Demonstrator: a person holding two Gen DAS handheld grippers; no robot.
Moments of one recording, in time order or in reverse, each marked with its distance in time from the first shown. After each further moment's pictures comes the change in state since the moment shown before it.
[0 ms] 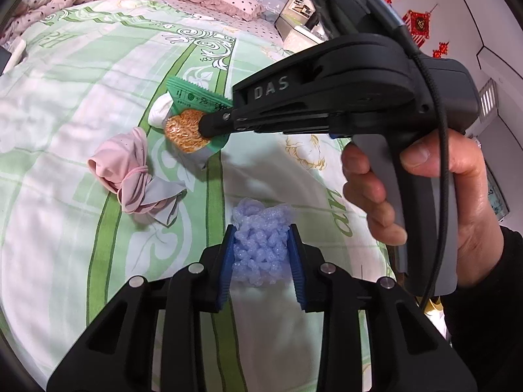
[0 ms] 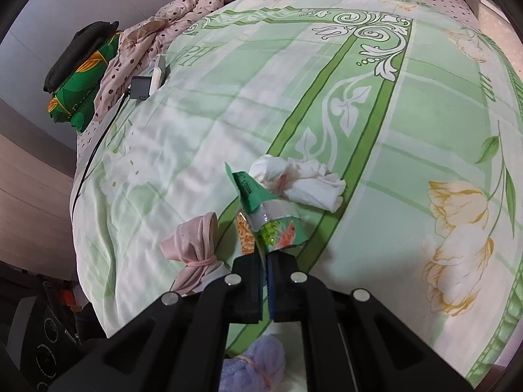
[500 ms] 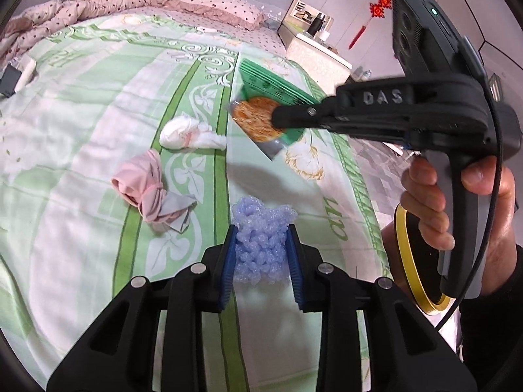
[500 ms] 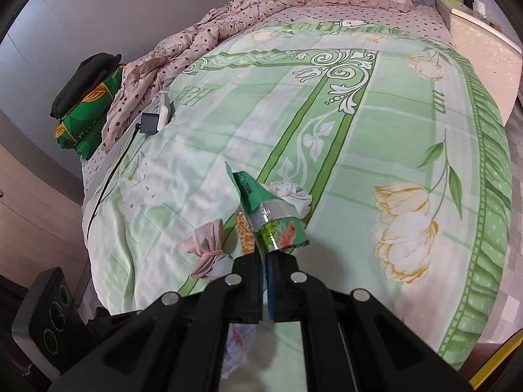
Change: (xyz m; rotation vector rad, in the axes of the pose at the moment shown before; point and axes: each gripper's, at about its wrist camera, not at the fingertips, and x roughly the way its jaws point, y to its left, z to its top) left arm -0.038 -0.012 0.008 0.028 -0.039 0.052; right arm -0.079 -0.004 -0.024 0.040 -0.150 -0.022
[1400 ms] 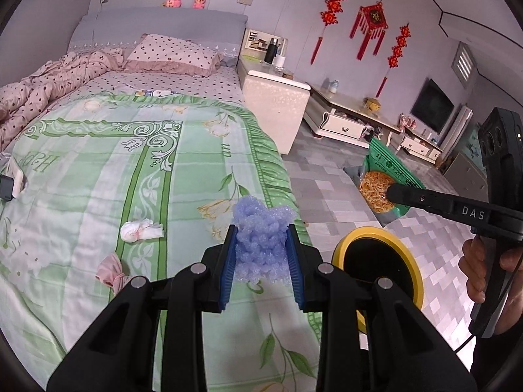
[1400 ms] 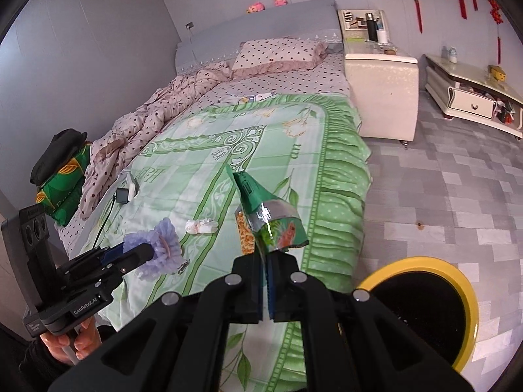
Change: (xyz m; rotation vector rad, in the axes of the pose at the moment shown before) left arm -0.072 -0.153 0.069 0.223 -0.115 -0.001; right arm -0.239 -0.066 -0.087 0.172 -0.311 -0.225
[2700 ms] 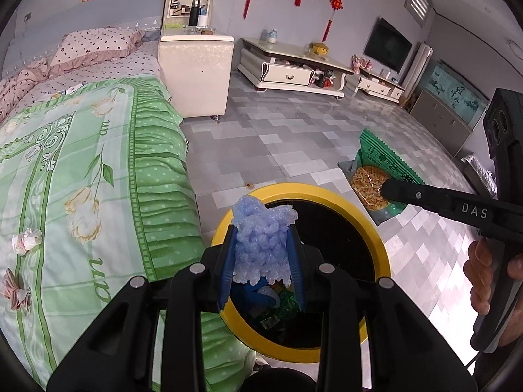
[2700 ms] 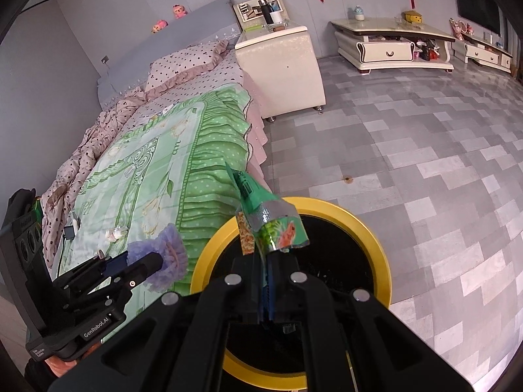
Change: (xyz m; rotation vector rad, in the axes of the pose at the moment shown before) left arm 0.132 -0.192 -0.050 0.207 0.193 -0.139; right arm -0.052 -0.183 -0.084 0.291 -0.003 -0.193
